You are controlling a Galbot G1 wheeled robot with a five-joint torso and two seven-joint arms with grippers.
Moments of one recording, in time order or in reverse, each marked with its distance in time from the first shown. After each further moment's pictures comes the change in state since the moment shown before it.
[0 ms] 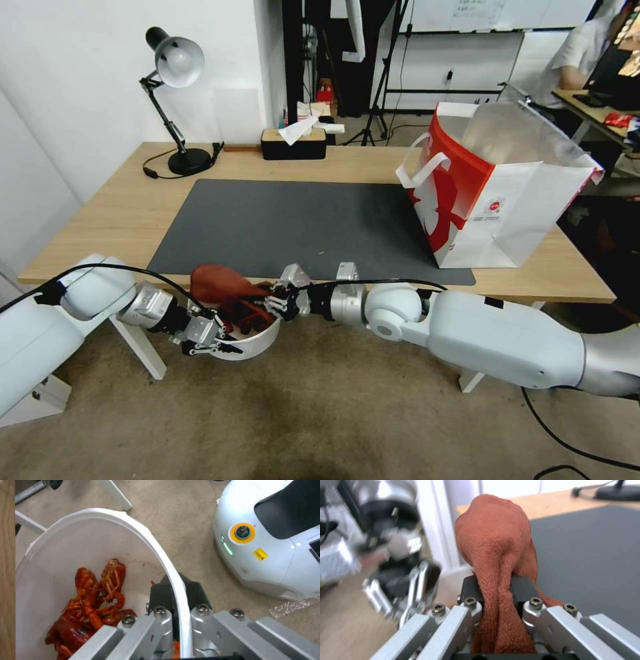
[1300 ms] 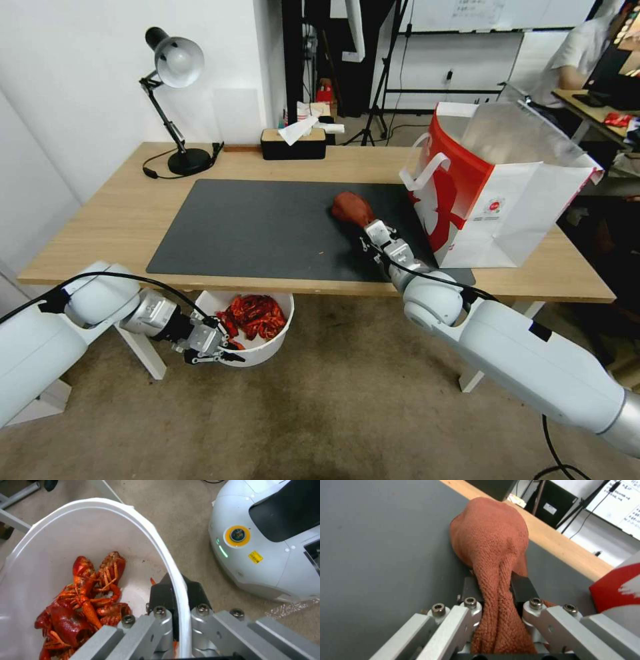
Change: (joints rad) left arm 0.037 -0.011 -0.011 -0.018 0.019 0.004 -0.002; right arm -0.315 -0.044 0.427 -0.034 -0.492 -0.334 0.592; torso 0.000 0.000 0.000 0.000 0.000
